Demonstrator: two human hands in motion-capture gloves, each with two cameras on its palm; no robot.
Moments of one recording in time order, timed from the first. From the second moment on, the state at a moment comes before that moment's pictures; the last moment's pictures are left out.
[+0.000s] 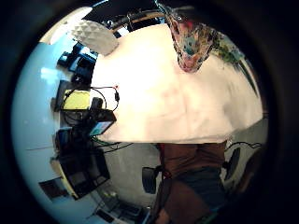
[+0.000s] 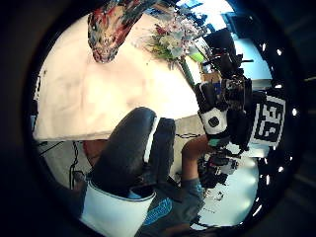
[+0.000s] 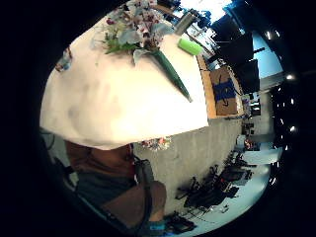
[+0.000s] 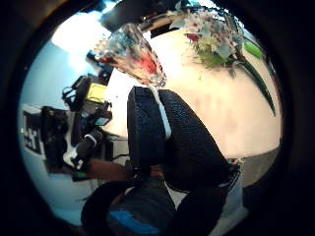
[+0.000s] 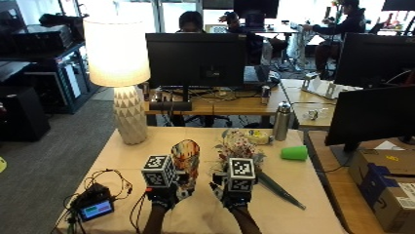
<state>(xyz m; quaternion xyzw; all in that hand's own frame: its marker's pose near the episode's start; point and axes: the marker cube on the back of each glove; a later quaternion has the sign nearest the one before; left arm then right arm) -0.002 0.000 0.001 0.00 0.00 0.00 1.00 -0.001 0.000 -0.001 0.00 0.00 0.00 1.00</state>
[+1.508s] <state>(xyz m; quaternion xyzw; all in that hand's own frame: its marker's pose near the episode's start) 0.013 -0.005 0.006 0.00 0.00 0.00 1.00 0.270 -0.071 0.108 -0.02 0.00 0.10 0.99</state>
